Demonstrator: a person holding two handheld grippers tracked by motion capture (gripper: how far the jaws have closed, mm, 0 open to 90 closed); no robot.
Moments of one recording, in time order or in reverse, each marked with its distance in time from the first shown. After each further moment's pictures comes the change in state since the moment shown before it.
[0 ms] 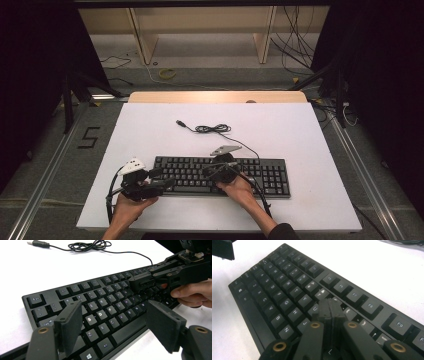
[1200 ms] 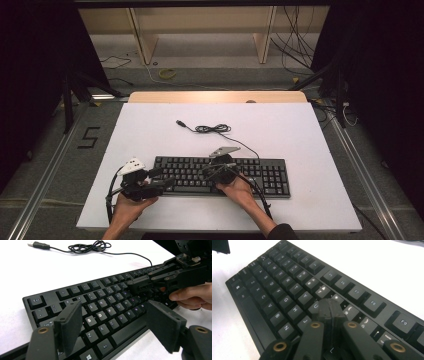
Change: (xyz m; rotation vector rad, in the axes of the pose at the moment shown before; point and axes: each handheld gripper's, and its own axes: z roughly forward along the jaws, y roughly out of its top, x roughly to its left) left arm 0.000 0.001 -0.001 -0.005 0.003 0.007; right arm 0.002 -0.002 0.003 0.012 -0.010 -0.004
